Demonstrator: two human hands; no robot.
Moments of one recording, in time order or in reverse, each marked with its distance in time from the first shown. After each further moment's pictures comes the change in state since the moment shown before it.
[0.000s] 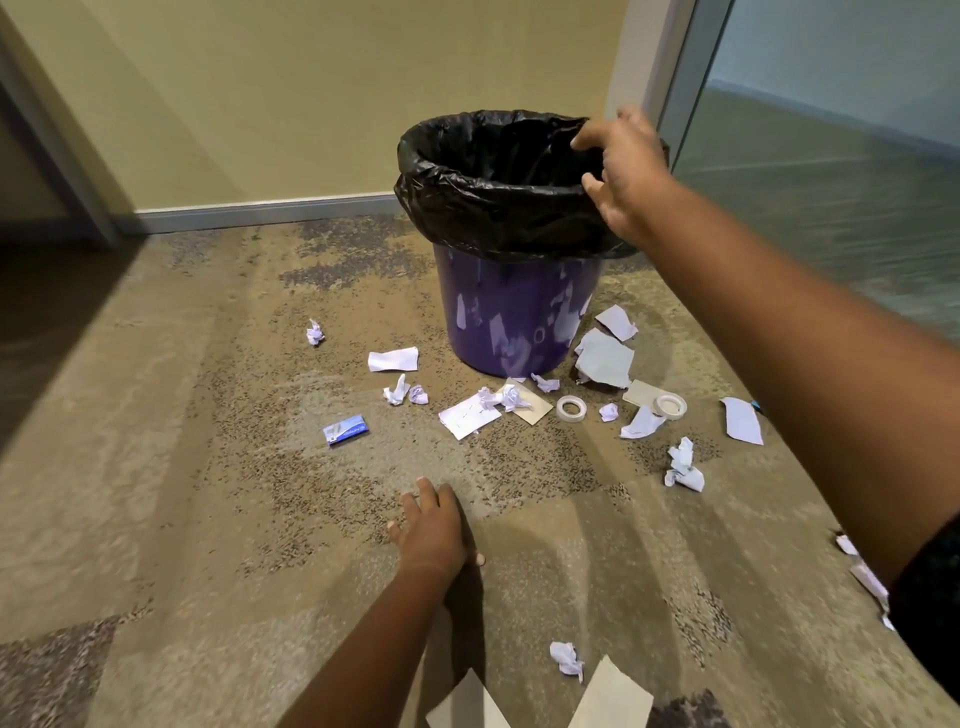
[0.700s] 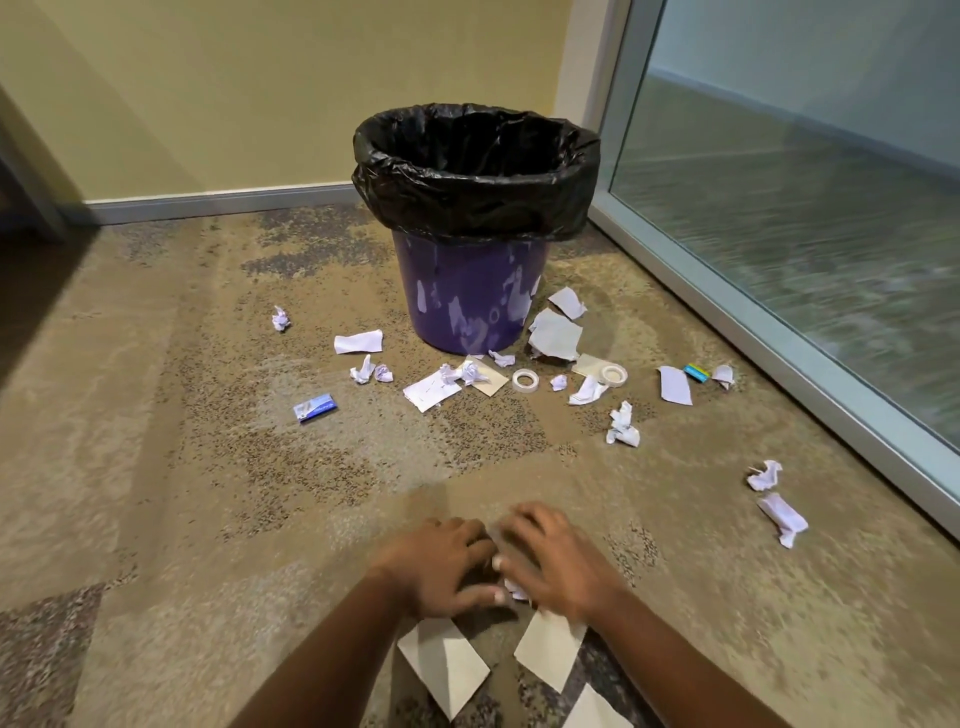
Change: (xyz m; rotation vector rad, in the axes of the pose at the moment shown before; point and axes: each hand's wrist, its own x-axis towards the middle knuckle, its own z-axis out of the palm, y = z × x) left_hand -0.066 0.002 0.007 0.564 -0.177 0.850; right_hand -0.255 0.204 -0.118 -1.305 -0.700 0.013
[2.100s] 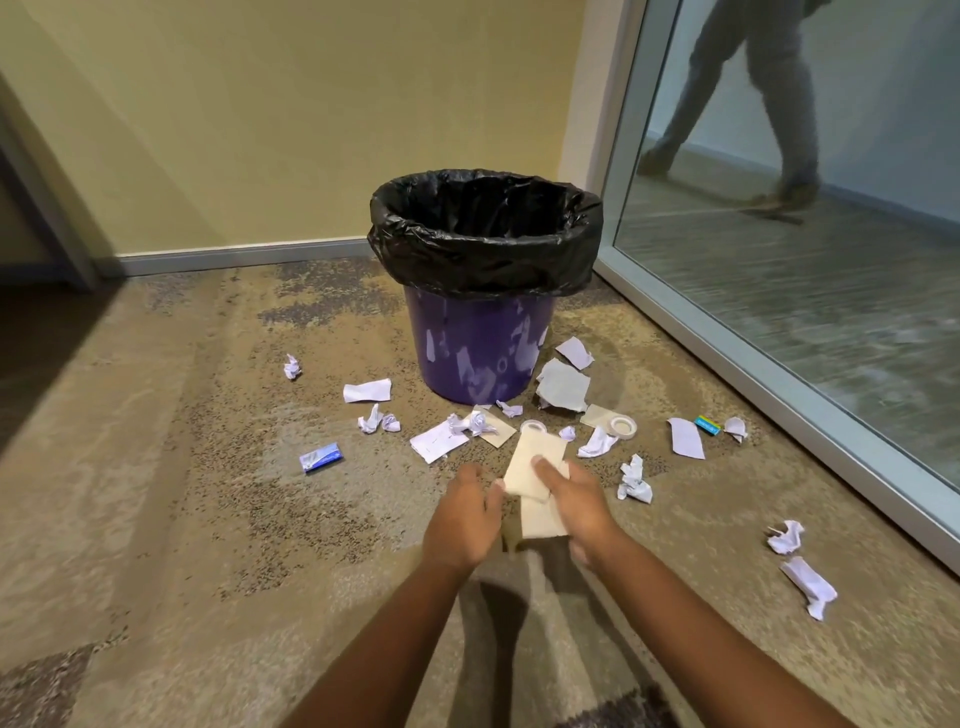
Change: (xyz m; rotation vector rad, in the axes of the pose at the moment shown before) left_hand 0.048 0.000 -0.058 -0.811 0.606 -0.629; right_hand 0.068 -0.019 -0.075 1.323 0.436 0.475
